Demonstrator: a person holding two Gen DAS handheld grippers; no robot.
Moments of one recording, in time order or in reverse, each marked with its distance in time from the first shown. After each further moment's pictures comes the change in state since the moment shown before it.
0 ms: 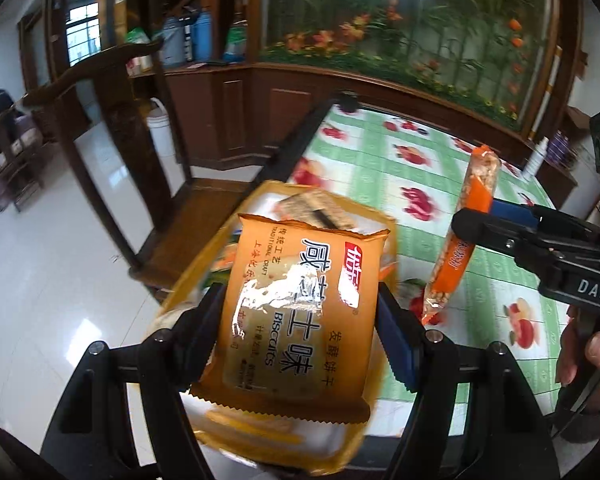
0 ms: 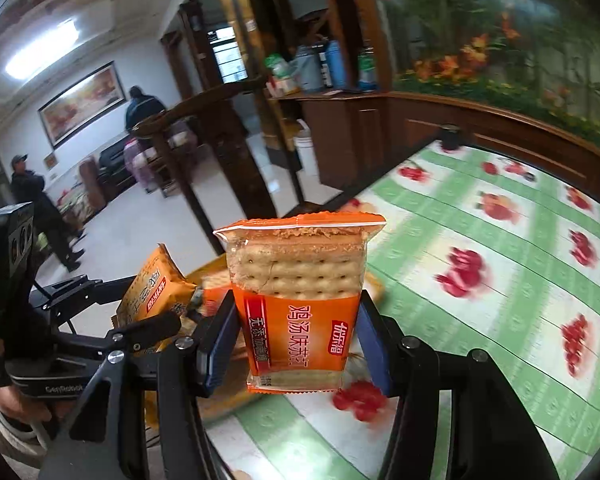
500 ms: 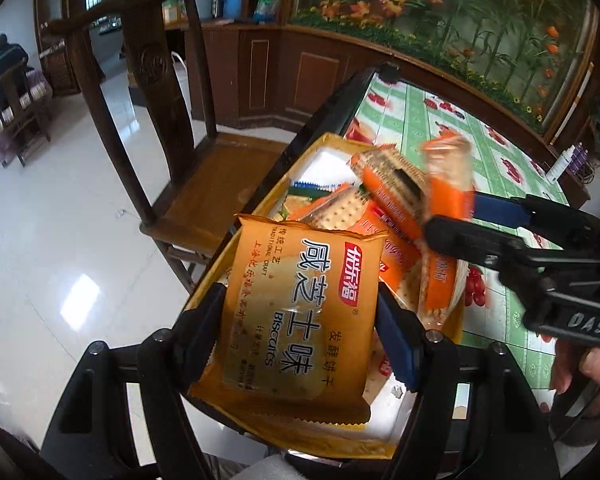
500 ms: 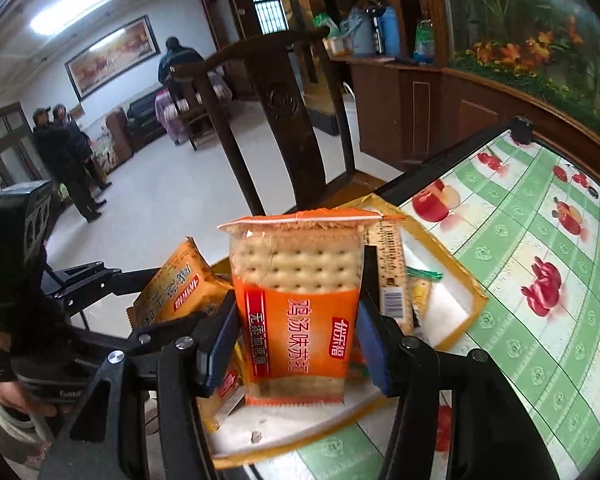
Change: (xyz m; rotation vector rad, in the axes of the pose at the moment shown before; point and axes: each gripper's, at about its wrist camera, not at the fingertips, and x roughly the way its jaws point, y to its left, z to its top) left arm 0.035 0.055 -0.016 -0.099 0.129 0.003; right arm 0.079 0.057 0.007 -0.109 0.157 0.073
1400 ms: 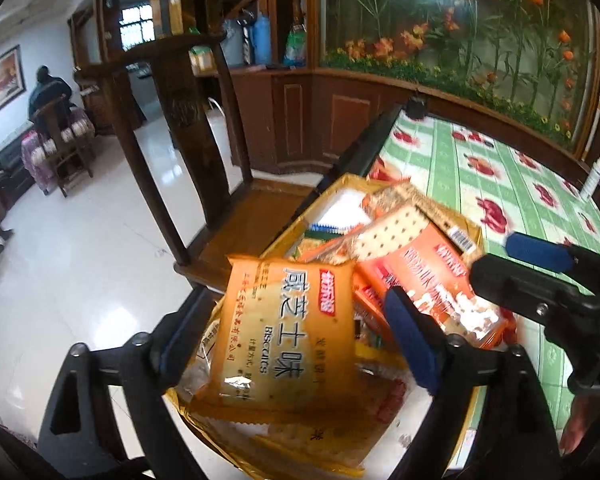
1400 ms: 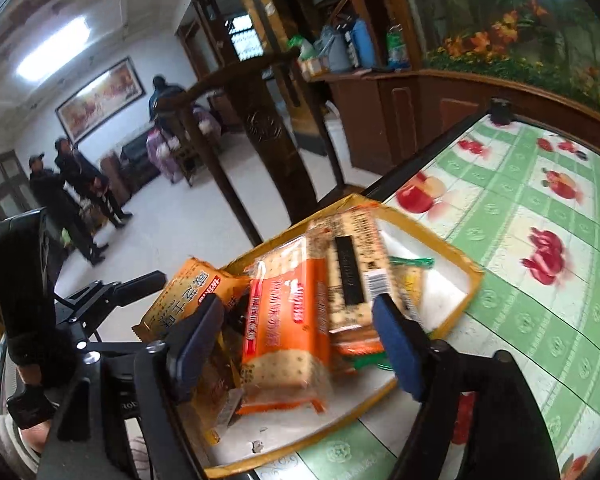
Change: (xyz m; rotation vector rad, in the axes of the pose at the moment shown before) left arm -0.006 -0.028 -0.006 0.009 -0.211 0.189; right arm -0.025 -0.013 -0.029 0.139 -0.138 0.012
